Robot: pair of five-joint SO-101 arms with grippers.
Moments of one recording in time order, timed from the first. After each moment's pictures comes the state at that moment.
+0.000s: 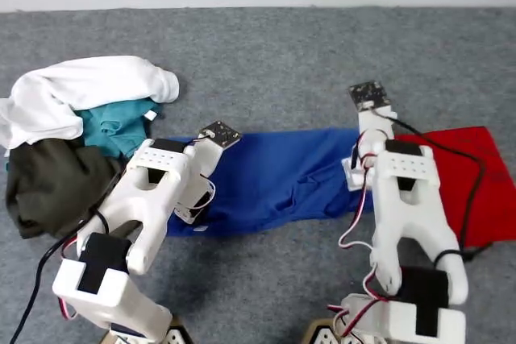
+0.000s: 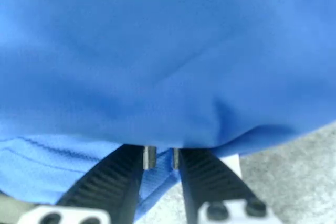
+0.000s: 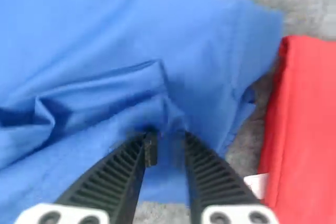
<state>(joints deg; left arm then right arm) 7.7 11.7 32.6 67.5 -19.8 4.6 -6.5 34.9 50.4 18.8</state>
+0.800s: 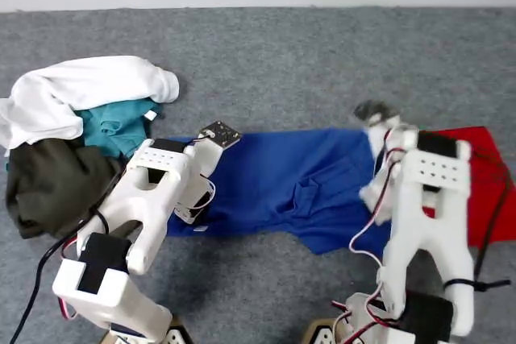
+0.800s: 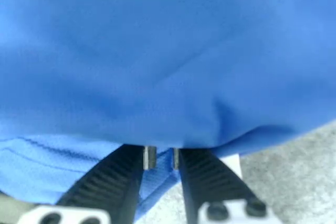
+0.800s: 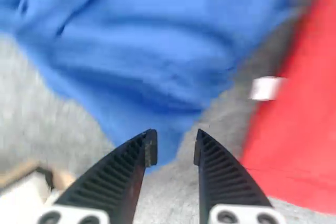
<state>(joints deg) 7.7 11.7 32.6 67.5 -19.8 10.8 -15.6 33.3 82.9 41.5</state>
